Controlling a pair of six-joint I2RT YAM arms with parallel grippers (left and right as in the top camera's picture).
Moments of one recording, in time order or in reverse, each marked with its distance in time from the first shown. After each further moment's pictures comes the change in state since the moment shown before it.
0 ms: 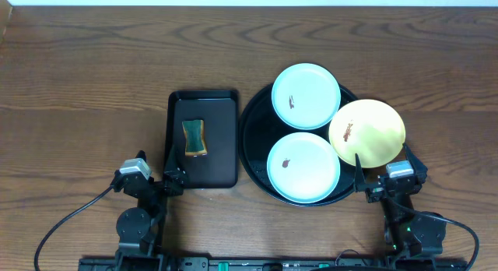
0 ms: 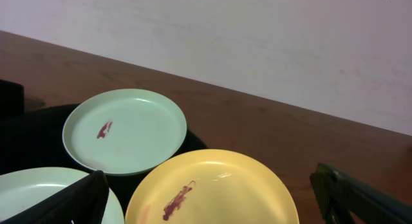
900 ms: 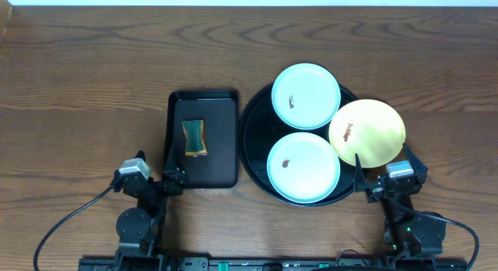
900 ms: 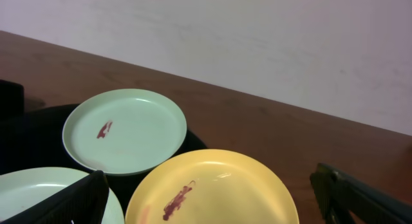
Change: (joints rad) left arm 0.000 0.000 0.000 0.003 -0.019 0.007; right arm 0.000 0.000 0.000 0.000 0.000 0.000
